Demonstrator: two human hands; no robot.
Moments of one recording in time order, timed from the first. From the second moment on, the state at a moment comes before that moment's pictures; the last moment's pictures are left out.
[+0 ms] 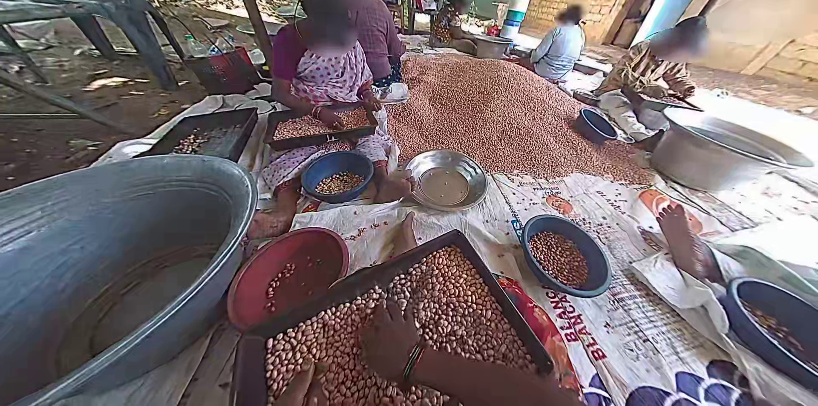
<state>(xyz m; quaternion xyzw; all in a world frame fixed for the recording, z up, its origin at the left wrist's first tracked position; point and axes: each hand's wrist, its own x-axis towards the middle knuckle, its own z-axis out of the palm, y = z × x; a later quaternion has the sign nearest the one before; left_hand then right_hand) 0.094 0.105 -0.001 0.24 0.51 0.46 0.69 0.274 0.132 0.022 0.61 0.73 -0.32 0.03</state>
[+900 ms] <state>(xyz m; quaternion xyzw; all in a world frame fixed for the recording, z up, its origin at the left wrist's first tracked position) 0.130 0.079 0.038 0.69 0.54 -0.02 0.49 0.319 0.096 0.048 0.43 0.83 -0.33 0.15</state>
